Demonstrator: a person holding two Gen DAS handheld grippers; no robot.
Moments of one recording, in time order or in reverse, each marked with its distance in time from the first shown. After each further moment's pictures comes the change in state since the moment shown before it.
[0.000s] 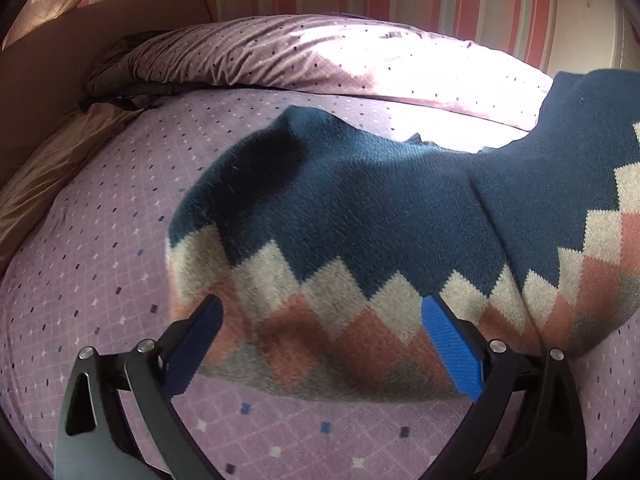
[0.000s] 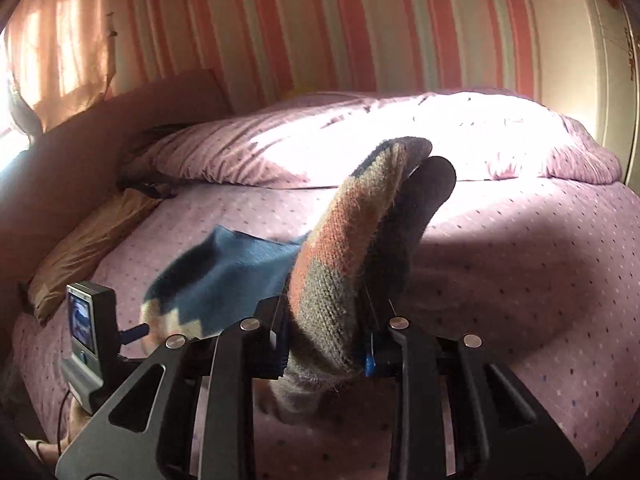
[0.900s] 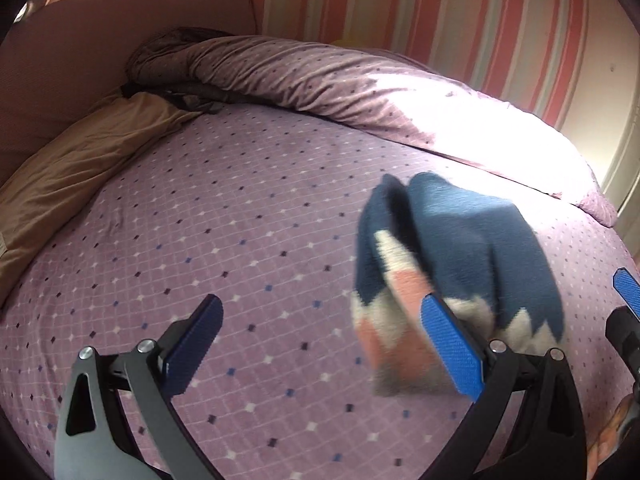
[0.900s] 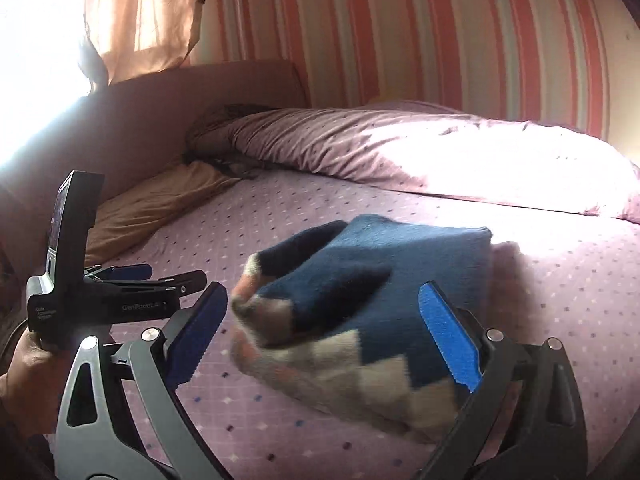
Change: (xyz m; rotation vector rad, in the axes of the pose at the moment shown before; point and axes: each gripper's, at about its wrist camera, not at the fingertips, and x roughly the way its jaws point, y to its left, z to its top) left arm -0.046 0.125 0.022 -0.107 -0.074 -0.063; right arm 0.049 0.141 -0.047 -0.158 -0.050 0.111
